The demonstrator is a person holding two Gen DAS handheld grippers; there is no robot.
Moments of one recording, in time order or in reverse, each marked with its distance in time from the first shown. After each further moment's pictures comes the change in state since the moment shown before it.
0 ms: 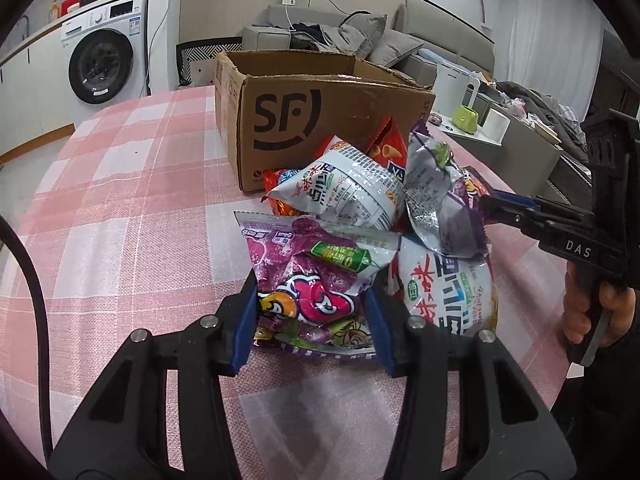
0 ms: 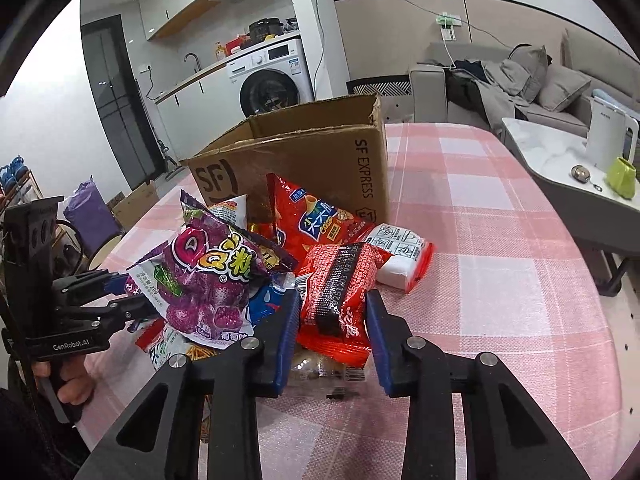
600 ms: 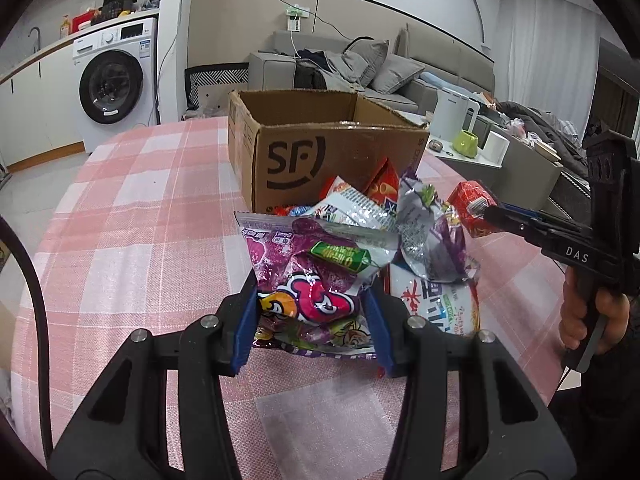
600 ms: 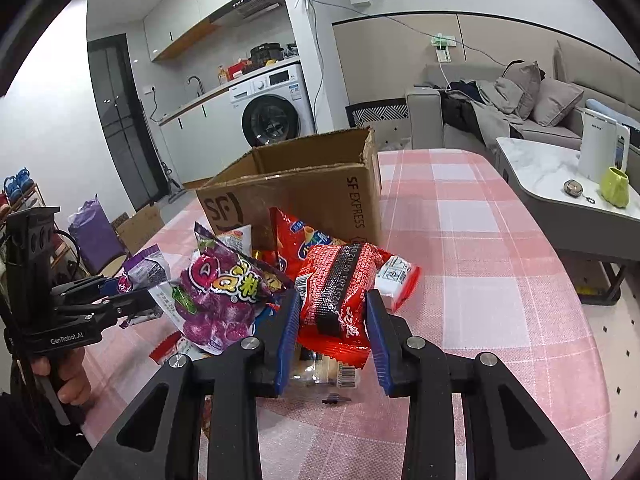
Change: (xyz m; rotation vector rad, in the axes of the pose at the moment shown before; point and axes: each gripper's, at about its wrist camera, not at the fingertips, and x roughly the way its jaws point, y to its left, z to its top) left arm -0.049 -0.002 0.003 -0.001 -0.104 0.019; right arm -0.029 -0.003 0.003 0.017 -0.100 0.020
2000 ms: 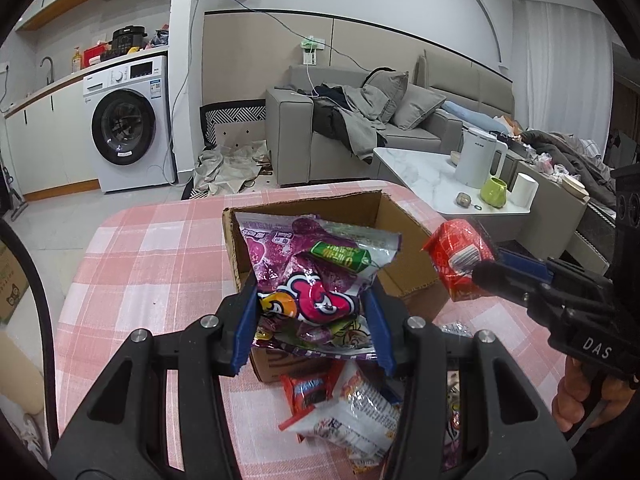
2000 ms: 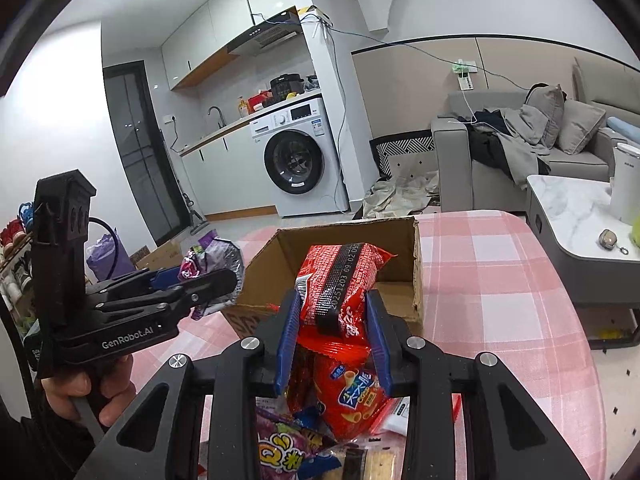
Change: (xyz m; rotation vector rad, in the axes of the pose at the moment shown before) left arm 0.050 -0.022 0.158 0.021 -0.095 0.102; right arm 0.039 0.020 0.101 0.000 -0.088 0.088
